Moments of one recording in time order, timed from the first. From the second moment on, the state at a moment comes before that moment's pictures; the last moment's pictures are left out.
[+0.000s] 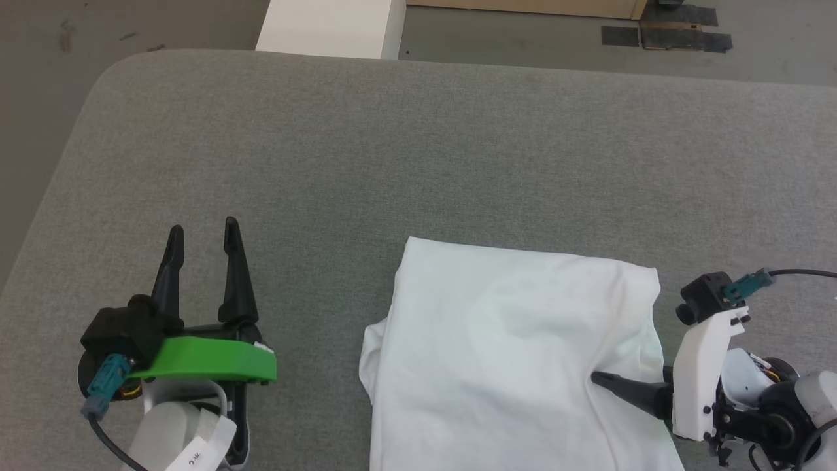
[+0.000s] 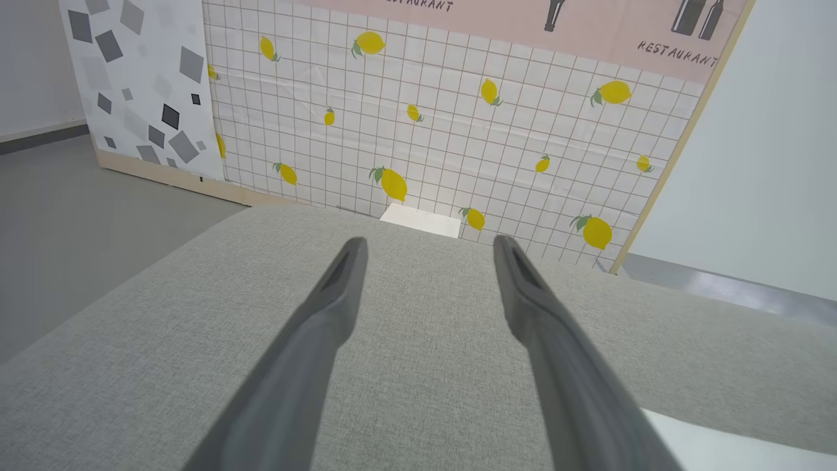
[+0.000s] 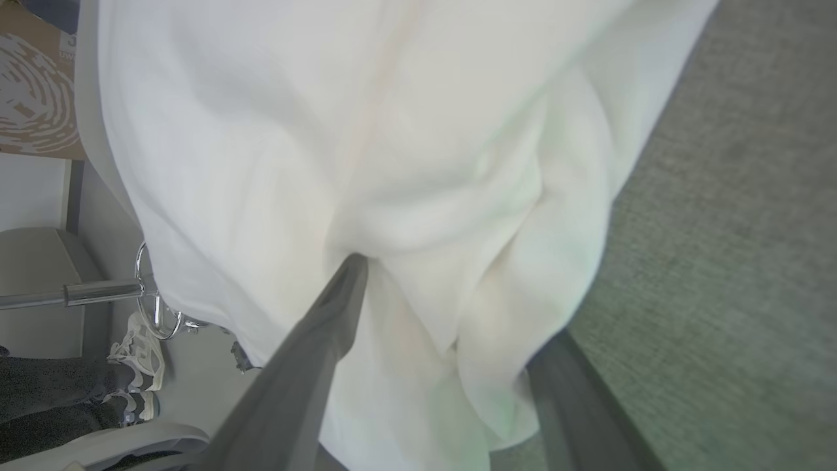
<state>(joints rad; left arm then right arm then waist) -0.12 0.17 -0.11 -0.02 -0.40 0.09 -0.26 -0.19 -0.47 0.30 0.11 0.93 0.13 0.82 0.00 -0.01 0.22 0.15</state>
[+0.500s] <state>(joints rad) -0.12 0.13 -0.07 0.01 -0.36 0.04 -0.26 -0.23 -0.48 0.34 0.21 0.91 0.13 0.74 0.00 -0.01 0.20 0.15</state>
